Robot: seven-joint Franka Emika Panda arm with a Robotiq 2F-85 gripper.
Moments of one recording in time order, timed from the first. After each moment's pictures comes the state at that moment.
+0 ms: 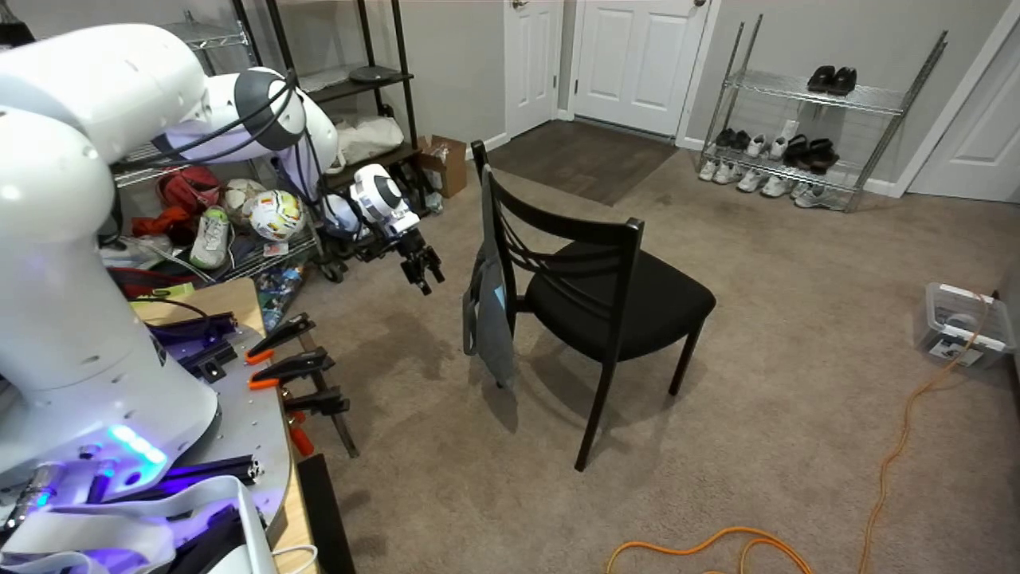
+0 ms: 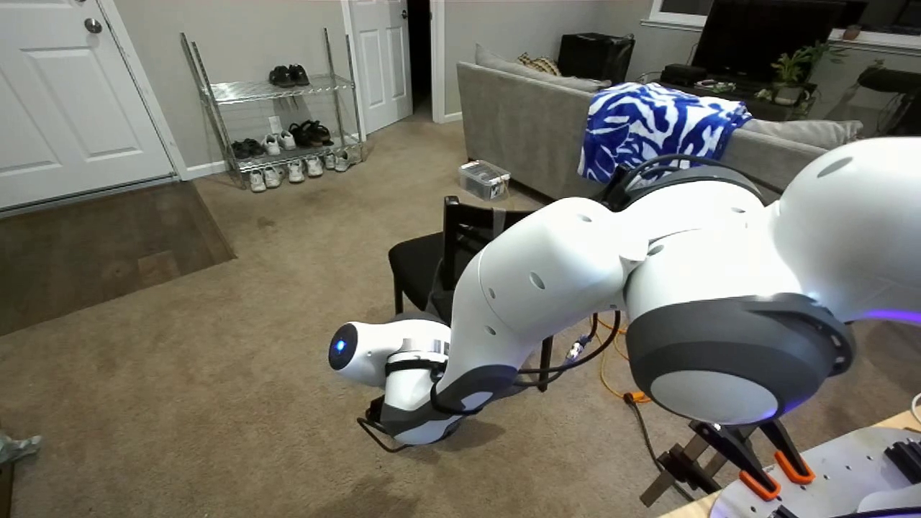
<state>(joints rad) 0.94 1.49 -0.22 -1.04 -0.40 2.16 1.90</state>
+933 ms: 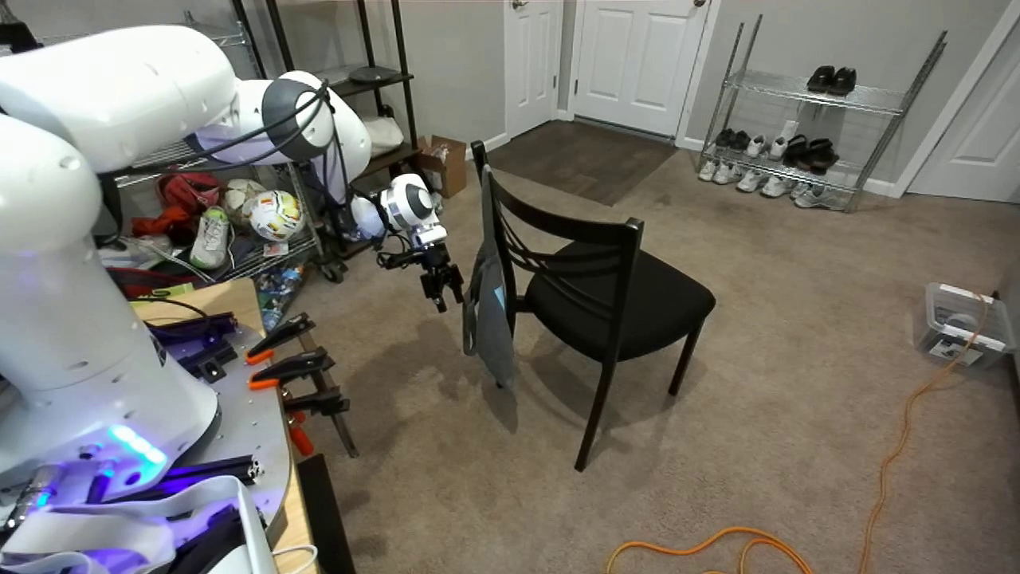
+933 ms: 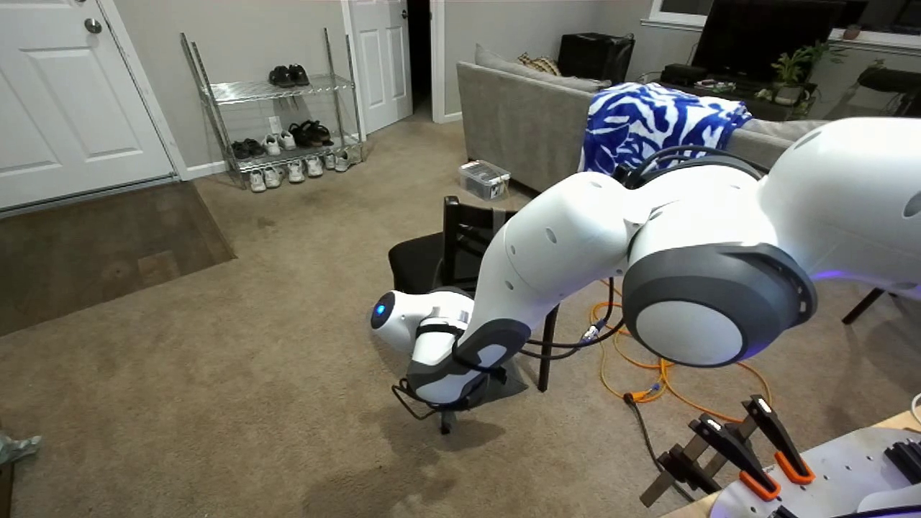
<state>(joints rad) 0.78 1.49 -0.15 -1.05 -0.40 2.06 1.87</state>
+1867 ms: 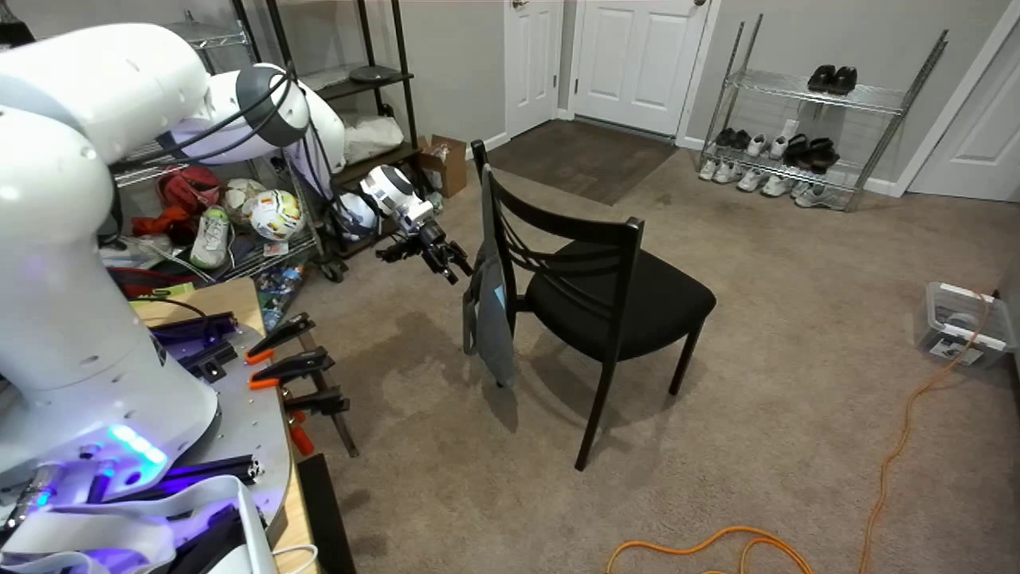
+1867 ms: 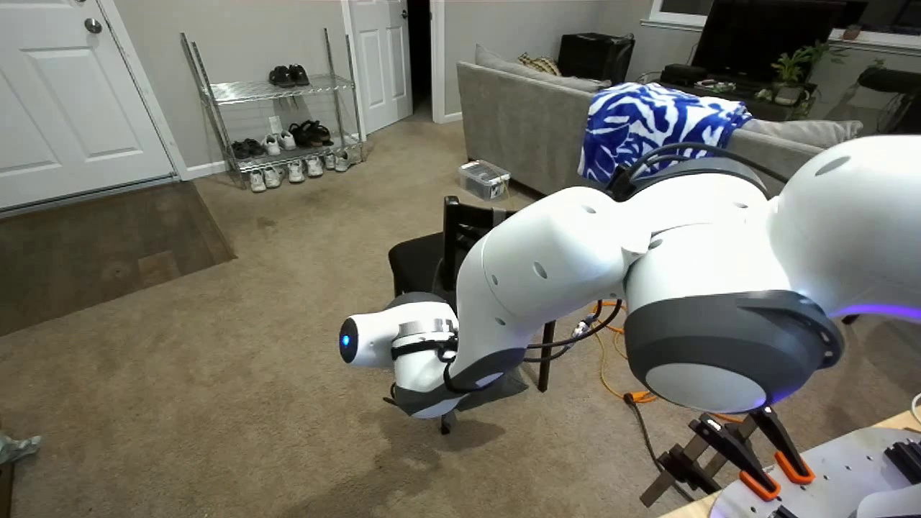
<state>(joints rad) 0.93 1.49 -0.28 -1.01 -0.59 1.92 1.95</state>
